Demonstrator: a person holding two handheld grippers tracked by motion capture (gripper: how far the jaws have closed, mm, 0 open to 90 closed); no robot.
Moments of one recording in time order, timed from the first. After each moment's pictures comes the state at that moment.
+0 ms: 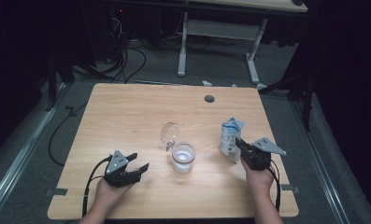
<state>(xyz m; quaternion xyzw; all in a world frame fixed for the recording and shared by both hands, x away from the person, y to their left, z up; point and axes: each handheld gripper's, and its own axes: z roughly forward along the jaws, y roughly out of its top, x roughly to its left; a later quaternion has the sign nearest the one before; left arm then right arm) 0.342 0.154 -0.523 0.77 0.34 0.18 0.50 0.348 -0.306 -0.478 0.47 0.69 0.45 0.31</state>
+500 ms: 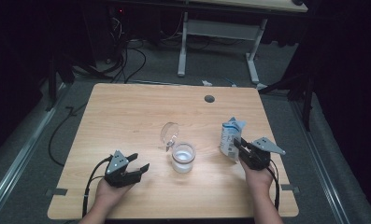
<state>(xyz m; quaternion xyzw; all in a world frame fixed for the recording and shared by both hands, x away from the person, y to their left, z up) 0.342 0.153 -0.523 0.77 0.34 0.17 0.50 0.350 -0.304 -0.478 0.48 0.69 0.45 0.31</state>
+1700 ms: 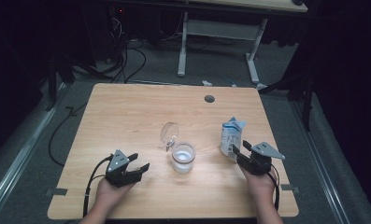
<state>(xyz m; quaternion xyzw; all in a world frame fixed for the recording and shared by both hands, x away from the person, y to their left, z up) 0.344 0.151 -0.523 0.78 0.36 0.17 0.49 0.336 -0.305 -0.483 0.49 0.70 0.42 0.32</state>
